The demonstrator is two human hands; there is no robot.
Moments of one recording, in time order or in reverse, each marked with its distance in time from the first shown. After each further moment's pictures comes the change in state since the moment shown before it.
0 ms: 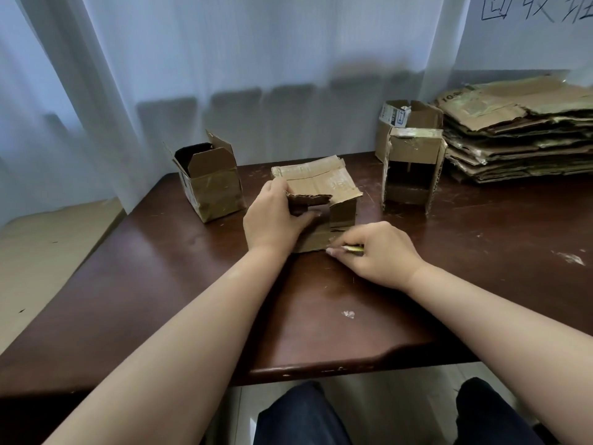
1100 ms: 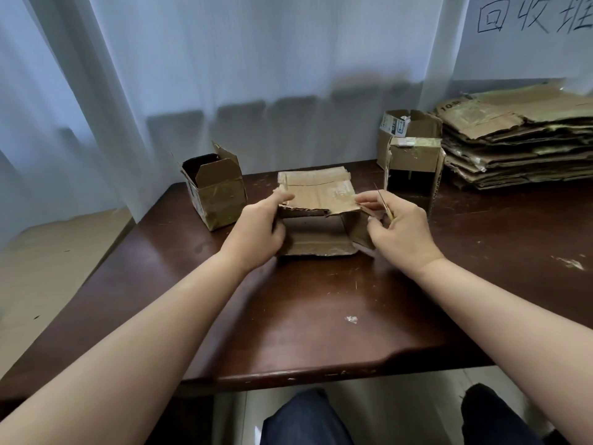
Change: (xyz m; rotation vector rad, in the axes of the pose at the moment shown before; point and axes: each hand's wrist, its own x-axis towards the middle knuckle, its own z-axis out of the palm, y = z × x) left_hand -0.001 -0.027 -0.042 -0.105 -0.265 0.246; right_hand 0.013 0.010 -0.011 0.465 0.384 0.145
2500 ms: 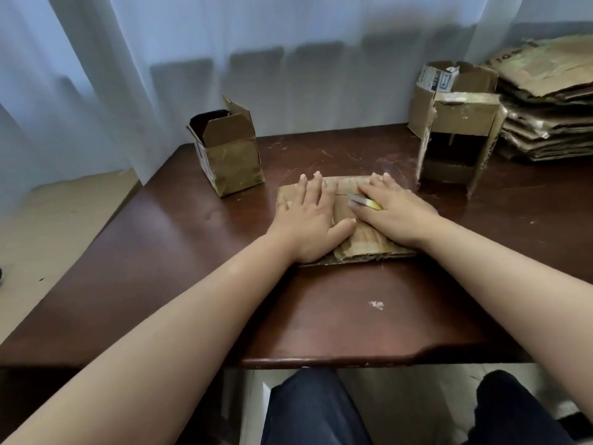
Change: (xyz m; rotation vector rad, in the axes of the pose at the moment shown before) left_hand 0.001 0.015 0.048 0.324 -0.457 -0.135; right_hand 0.027 0.005 0.030 -0.603 -0.612 0.105
